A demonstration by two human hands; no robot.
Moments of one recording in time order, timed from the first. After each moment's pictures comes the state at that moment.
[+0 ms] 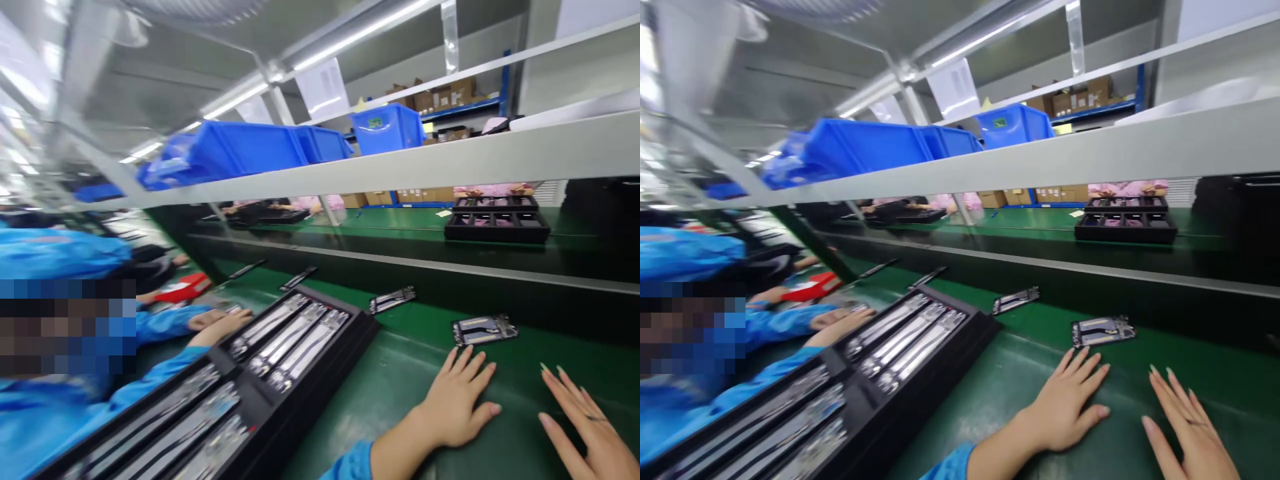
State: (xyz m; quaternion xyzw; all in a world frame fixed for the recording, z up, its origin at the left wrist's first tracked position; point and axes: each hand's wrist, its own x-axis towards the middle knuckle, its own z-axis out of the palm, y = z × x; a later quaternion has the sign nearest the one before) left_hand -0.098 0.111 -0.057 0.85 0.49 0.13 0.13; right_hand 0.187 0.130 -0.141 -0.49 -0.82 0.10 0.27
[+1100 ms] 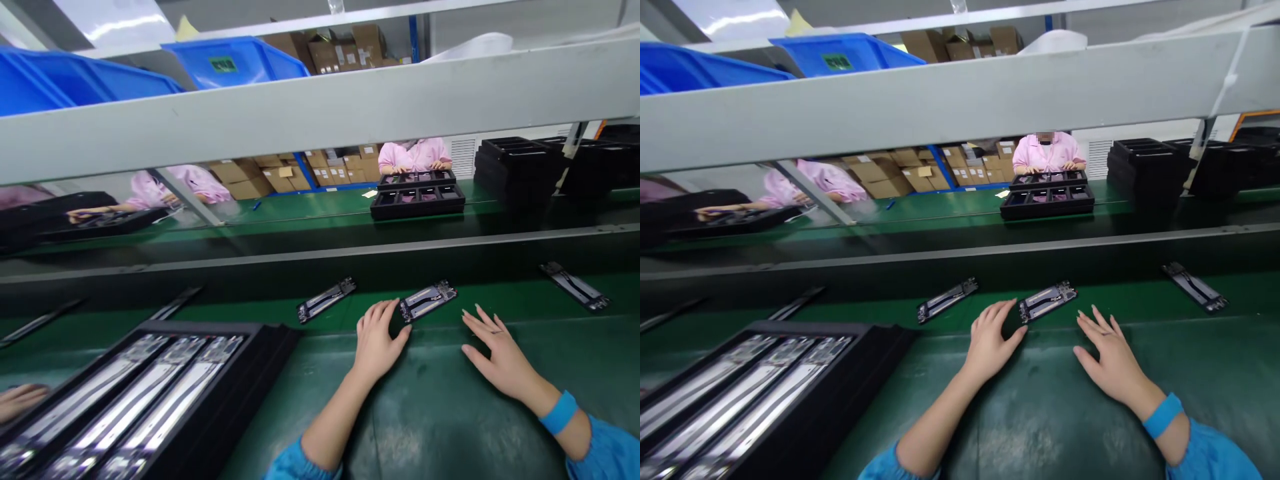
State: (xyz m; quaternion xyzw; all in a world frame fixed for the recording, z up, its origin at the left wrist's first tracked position) left_hand -0.109 0.167 -0.066 0.74 0.63 0.23 0.07; right_hand 0.183 0.132 -0.080 -0.51 -0.81 0.16 0.24
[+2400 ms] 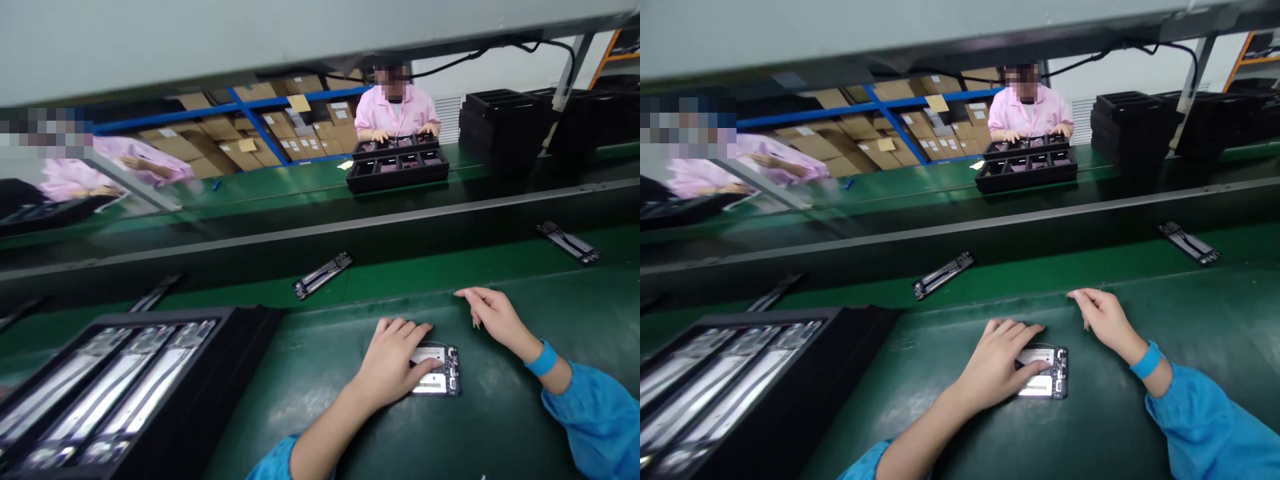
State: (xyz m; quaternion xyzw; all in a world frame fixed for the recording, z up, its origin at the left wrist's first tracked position) left_hand -0.062 0.089 -0.031 0.88 0.44 0.11 0.16; right_hand 0.193 0.122 -0.064 -0.52 -0.61 0.43 0.41
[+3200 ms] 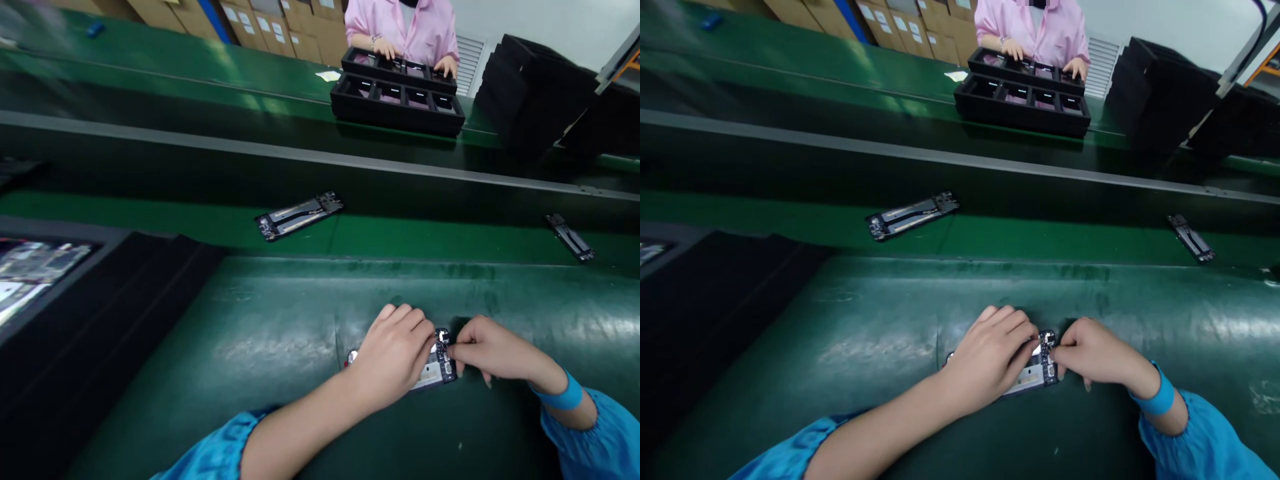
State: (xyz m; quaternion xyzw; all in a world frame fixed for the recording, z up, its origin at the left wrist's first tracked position) left_hand -0.039 0.063 -0.035 0.88 0.40 0.21 0.18; right_hand 0.178 0.070 -0.011 -0.58 -0.60 0.55 -0.04
